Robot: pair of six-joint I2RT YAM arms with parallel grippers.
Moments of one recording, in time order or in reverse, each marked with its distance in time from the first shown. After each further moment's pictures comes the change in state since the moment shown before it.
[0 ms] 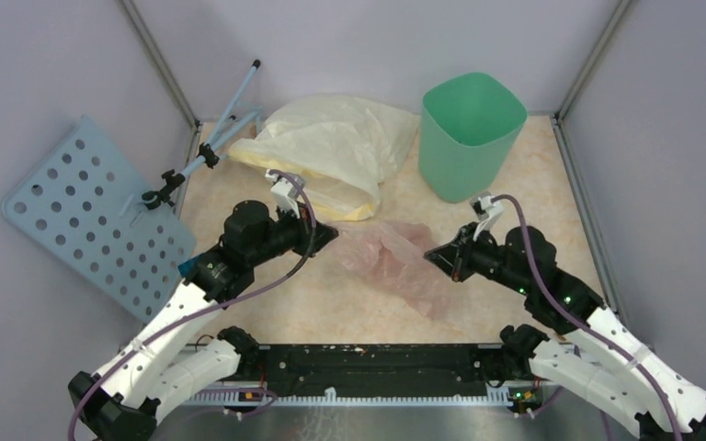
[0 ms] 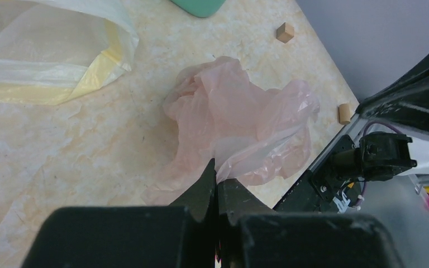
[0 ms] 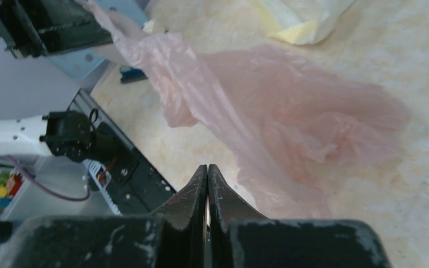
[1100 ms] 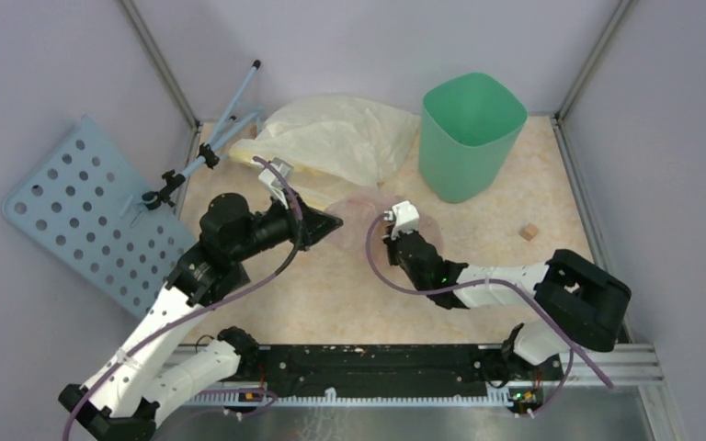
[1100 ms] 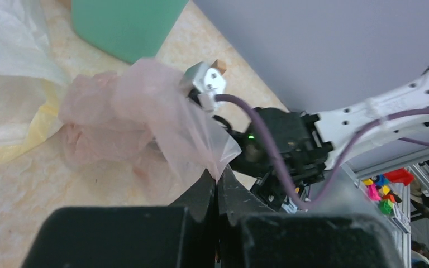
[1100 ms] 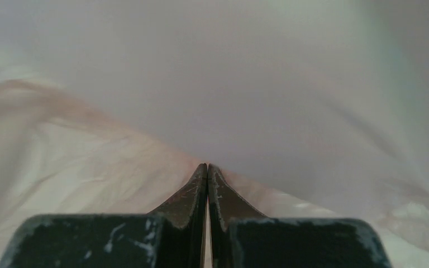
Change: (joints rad) left arm 0.000 -0.021 0.121 0.023 0.124 -0.061; right arm 0.304 0.873 -0.140 0.970 0.675 -0.337
